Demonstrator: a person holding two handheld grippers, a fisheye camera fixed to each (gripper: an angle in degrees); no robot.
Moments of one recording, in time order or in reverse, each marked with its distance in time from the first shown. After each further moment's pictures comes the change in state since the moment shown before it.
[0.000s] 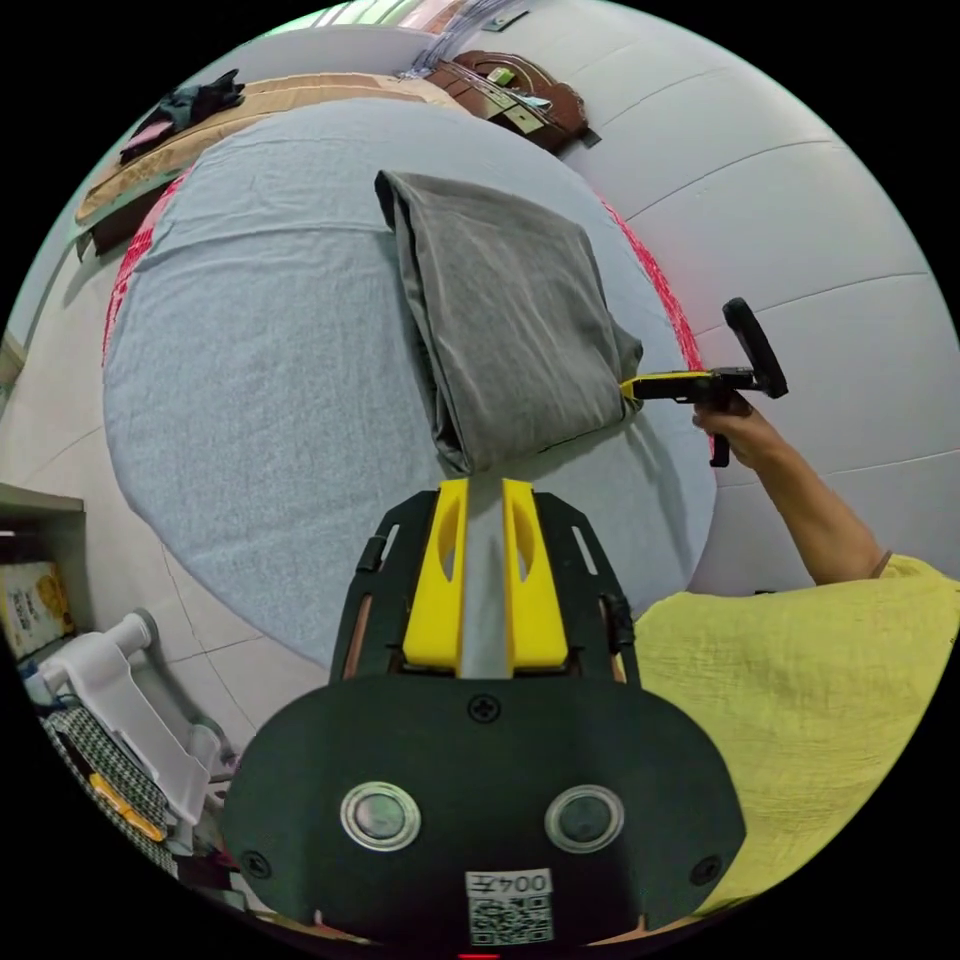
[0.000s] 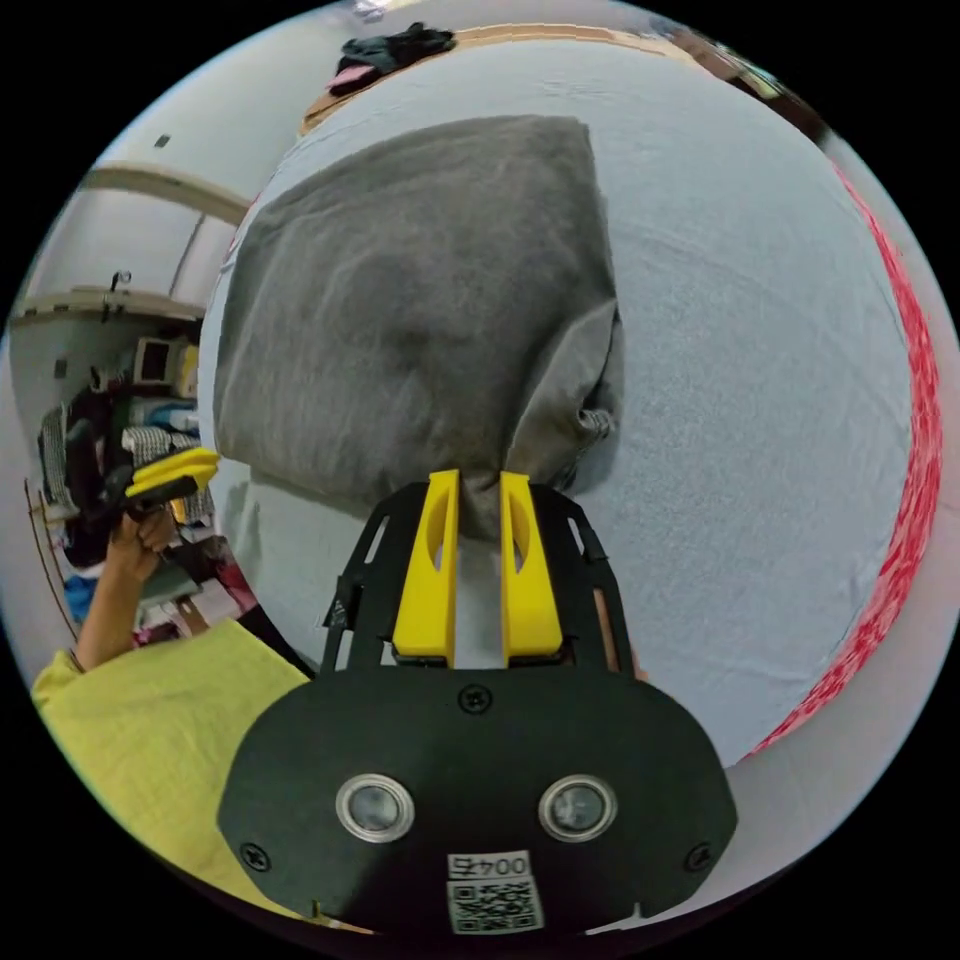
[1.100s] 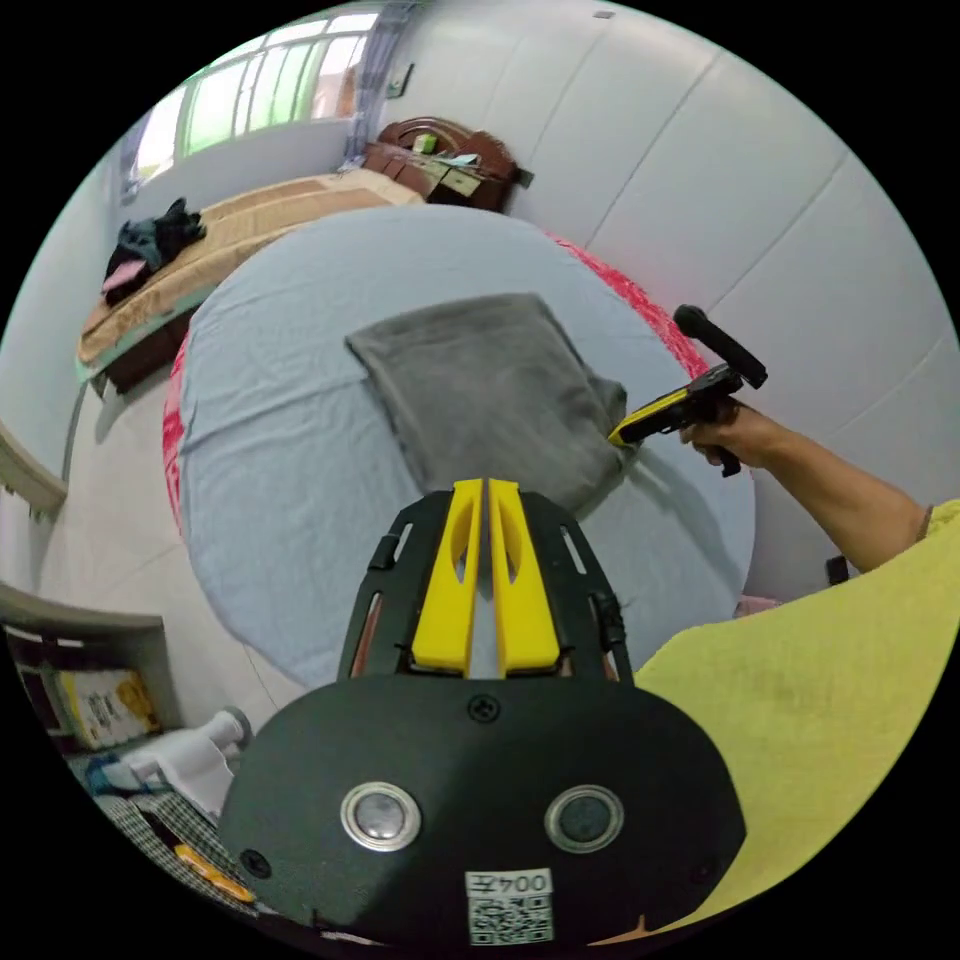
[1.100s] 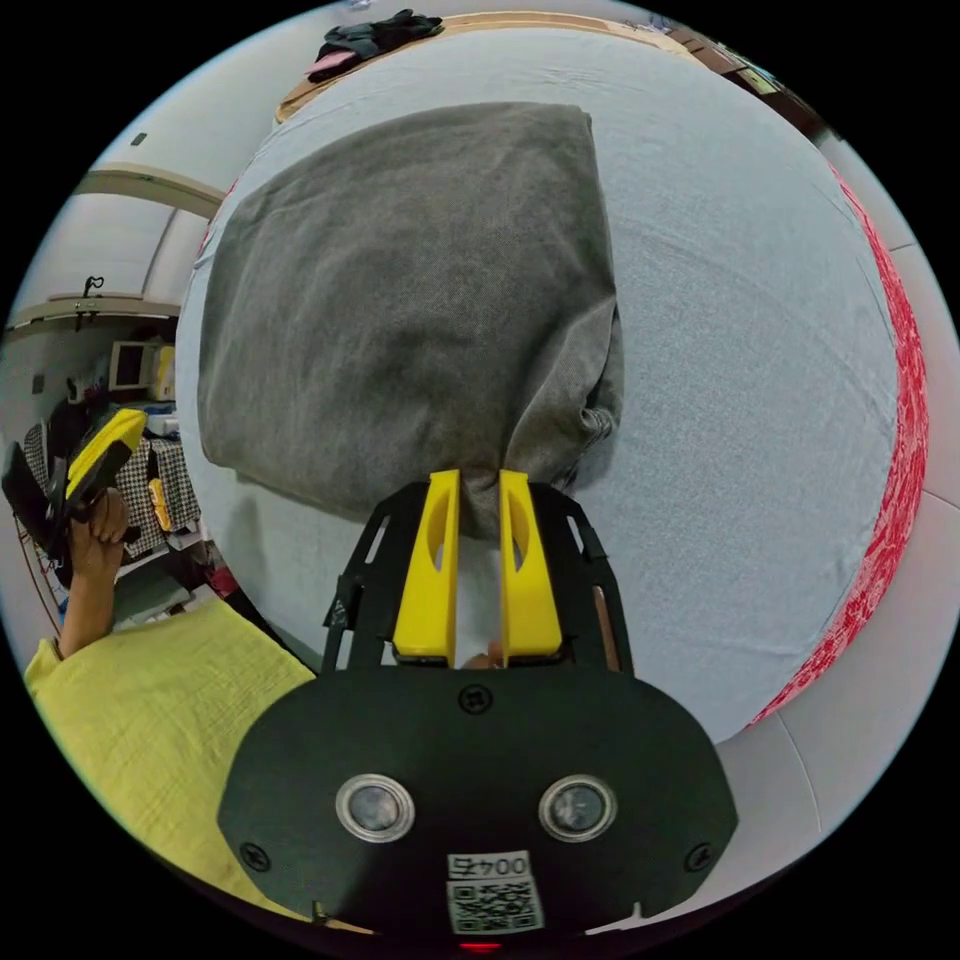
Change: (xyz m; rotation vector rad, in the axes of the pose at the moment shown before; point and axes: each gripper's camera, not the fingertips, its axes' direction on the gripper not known) left arm 0.060 0.006 -0.010 0.176 -0.186 0.243; right arm -0.034 0.006 -0.002 -0.052 0.060 0.035
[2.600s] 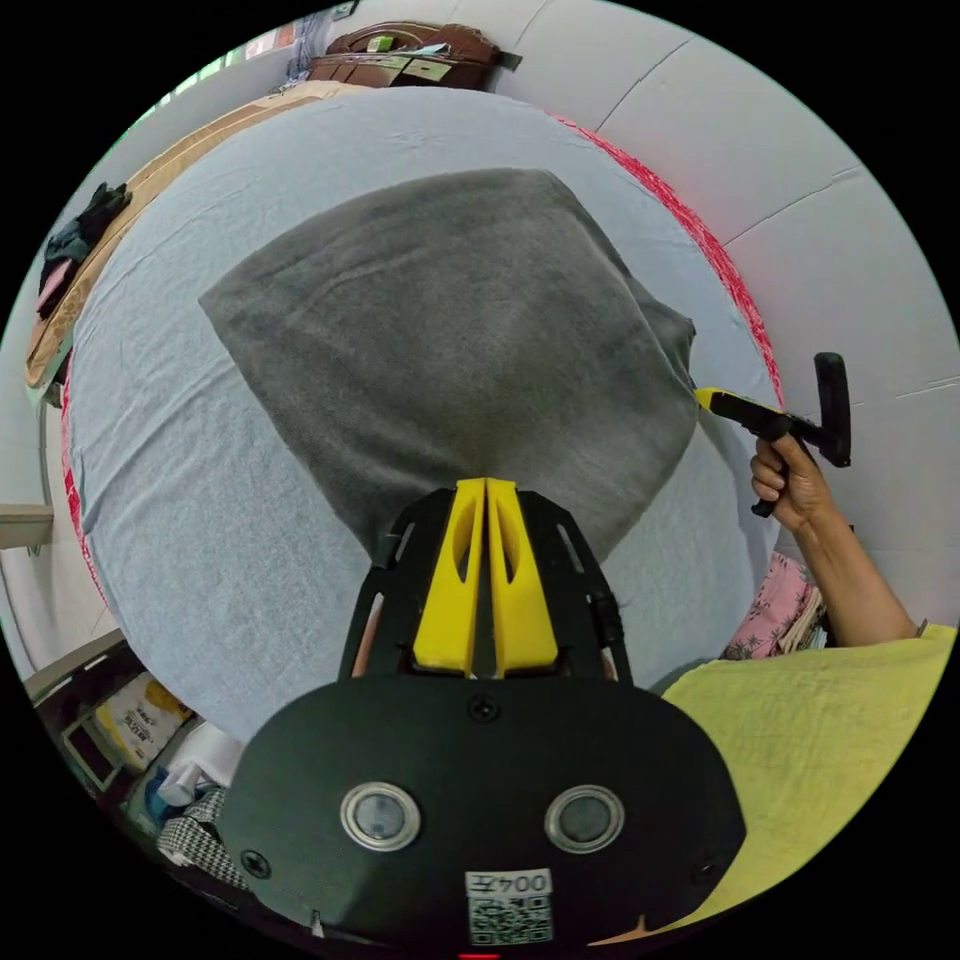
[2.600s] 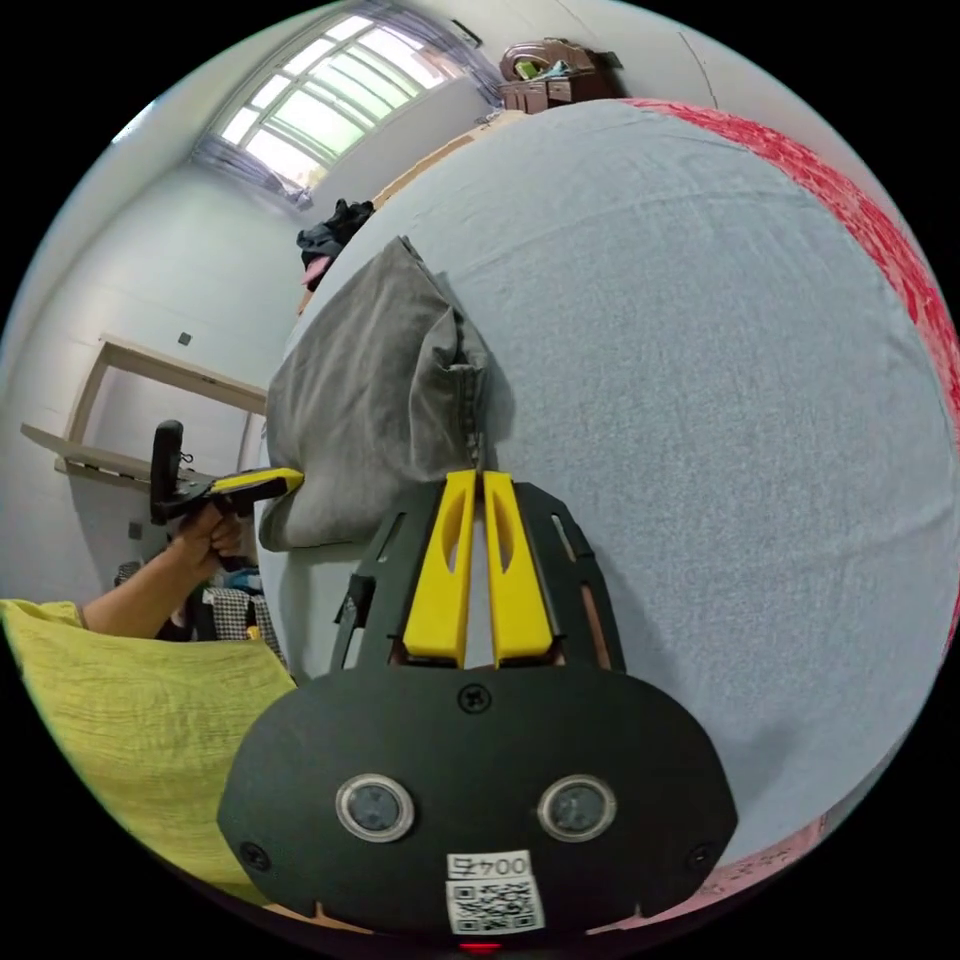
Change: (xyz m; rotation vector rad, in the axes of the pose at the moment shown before) left arm -0.073 -0.082 0.064 -0.337 0.037 0.025; right arm 0.126 0.168 -0.015 0.505 -0.361 0.280
